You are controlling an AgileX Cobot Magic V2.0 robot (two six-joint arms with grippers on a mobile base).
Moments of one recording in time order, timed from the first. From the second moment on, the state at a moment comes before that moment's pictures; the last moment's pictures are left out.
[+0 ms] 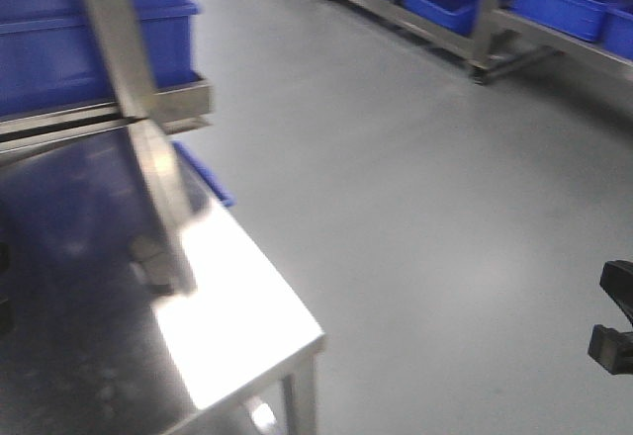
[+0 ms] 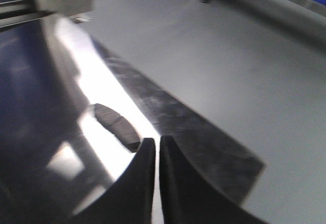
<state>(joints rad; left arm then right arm) -0.35 0.67 -0.62 0.16 0.53 -0.39 0.32 0.59 -0.49 -0.26 0.42 0.40</state>
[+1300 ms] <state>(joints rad) -0.35 0.67 -0.62 0.16 0.53 -0.39 0.32 0.59 -0.49 -0.26 0.42 0.40</state>
